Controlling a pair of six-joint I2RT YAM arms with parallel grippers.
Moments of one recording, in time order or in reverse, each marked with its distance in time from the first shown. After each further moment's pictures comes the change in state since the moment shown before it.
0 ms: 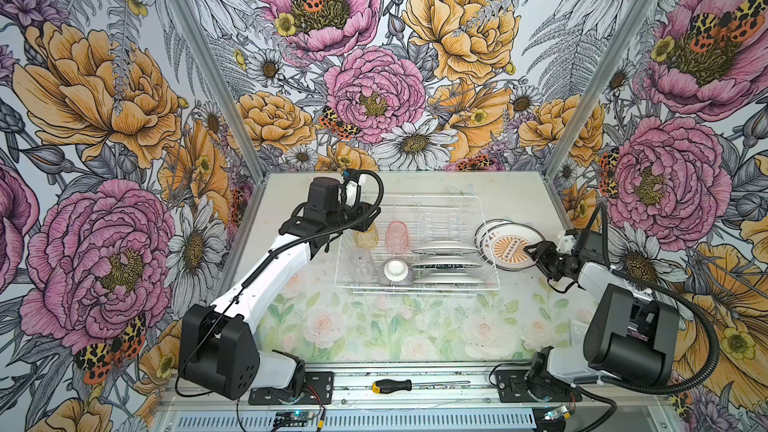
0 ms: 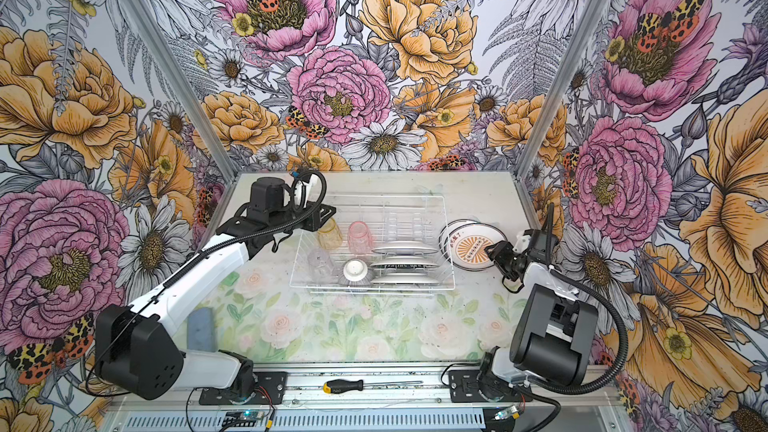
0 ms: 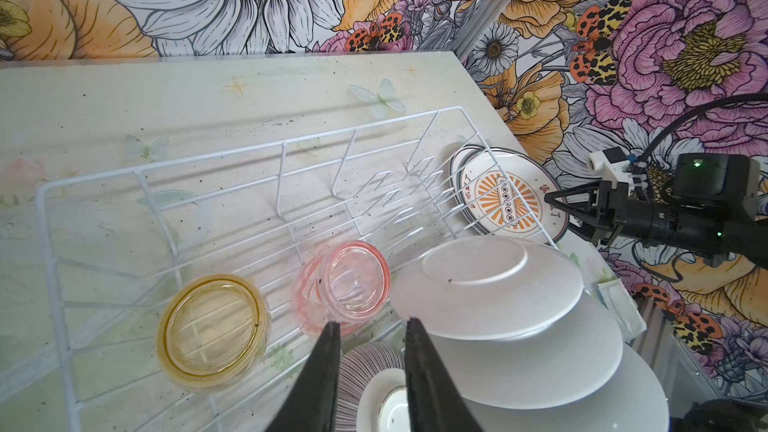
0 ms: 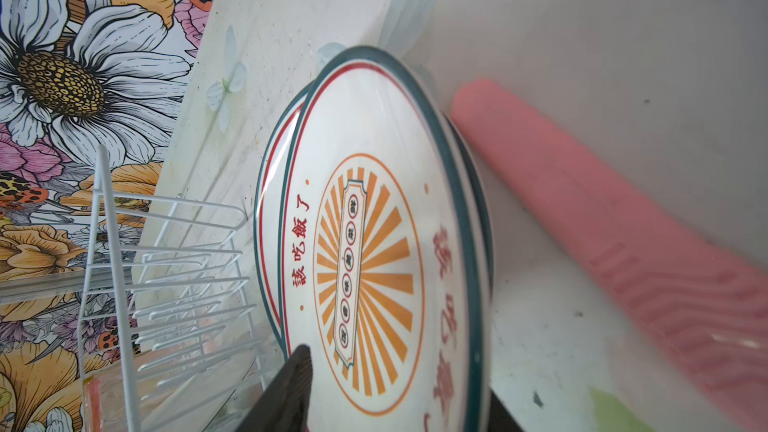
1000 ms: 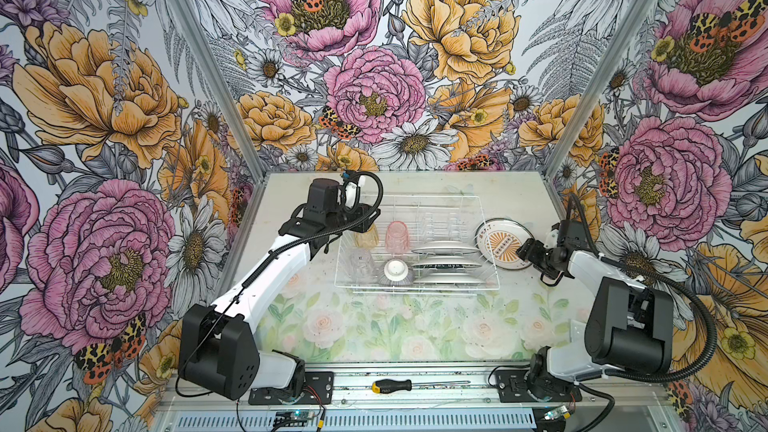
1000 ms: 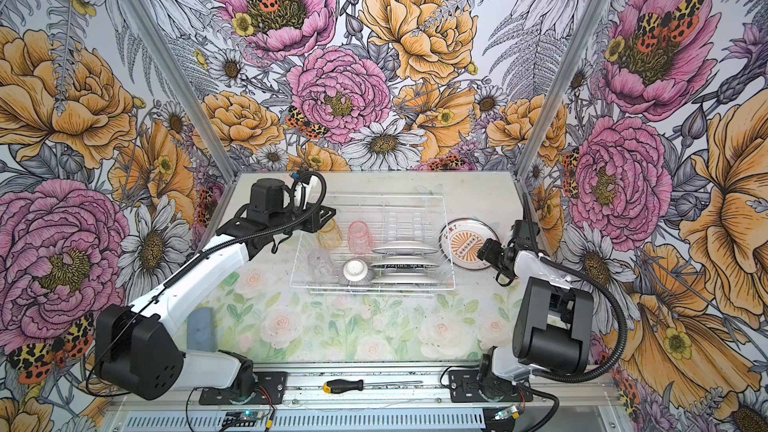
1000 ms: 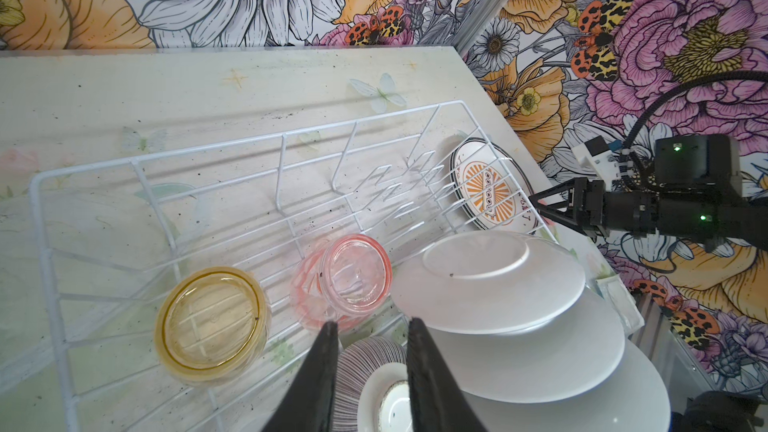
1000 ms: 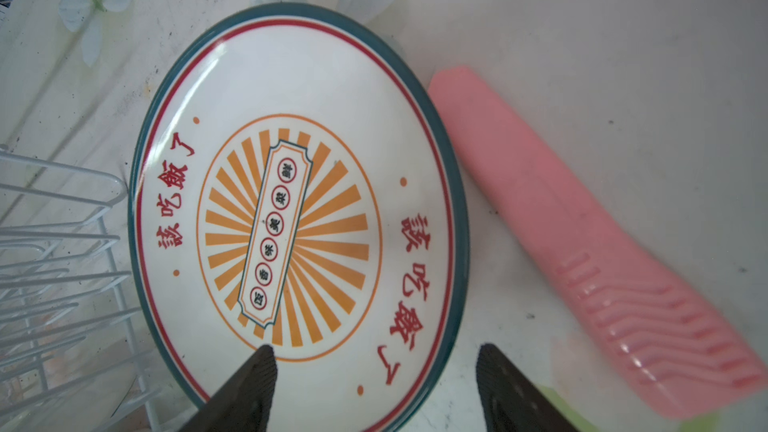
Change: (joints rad) left arm -0.006 -0.002 -0.011 0.000 0.007 0.011; right arm 0.132 0.053 0.093 -0.127 0.277 -0.122
